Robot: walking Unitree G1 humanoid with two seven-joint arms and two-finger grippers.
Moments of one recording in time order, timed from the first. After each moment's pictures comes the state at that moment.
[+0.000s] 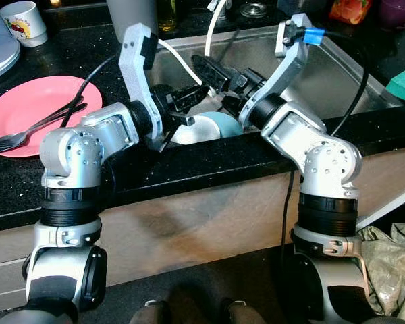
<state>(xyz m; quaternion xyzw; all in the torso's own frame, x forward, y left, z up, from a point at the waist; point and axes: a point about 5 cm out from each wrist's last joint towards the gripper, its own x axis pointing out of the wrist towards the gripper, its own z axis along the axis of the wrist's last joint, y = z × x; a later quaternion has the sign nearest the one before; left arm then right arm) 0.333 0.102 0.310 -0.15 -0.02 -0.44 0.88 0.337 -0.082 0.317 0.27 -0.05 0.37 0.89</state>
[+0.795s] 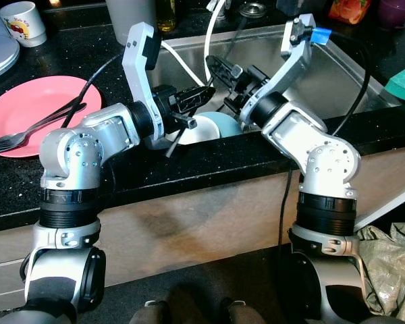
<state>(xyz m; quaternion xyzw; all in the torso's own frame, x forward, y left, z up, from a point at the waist) 0.332 0.103 0.312 -0.15 -0.03 -0.45 0.88 0.338 -0.085 0.322 0.30 -0.06 0.36 0.88</state>
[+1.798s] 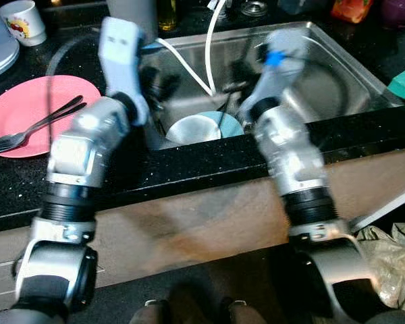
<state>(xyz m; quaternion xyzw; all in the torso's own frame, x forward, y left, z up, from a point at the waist) 0.362 0.124 0.310 0.00 -0.13 -0.26 0.96 0.383 -0.083 0.286 0.02 -0.16 0.18 0.97</state>
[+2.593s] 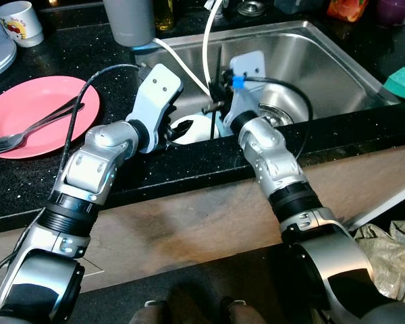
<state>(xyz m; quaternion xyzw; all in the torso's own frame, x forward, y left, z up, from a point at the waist) 0.362 0.125 0.268 0.20 -0.03 -0.28 0.94 0.400 -0.077 0.257 -0.05 -0.12 0.21 0.97</state>
